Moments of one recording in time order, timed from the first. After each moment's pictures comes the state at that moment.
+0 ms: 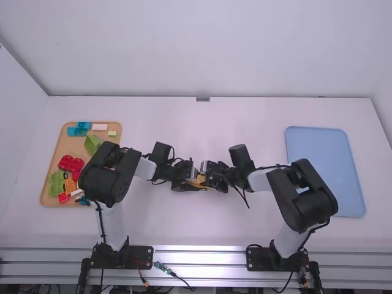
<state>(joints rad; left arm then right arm) -0.27 2.00 0.76 0.15 0.96 1.10 0.42 1.81 0.63 0.24 -0.81 -0.85</state>
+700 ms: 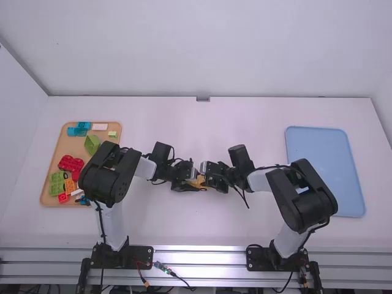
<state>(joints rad) -0.27 2.00 0.76 0.14 0.96 1.12 0.42 1.81 0.63 0.23 -0.77 -0.86</state>
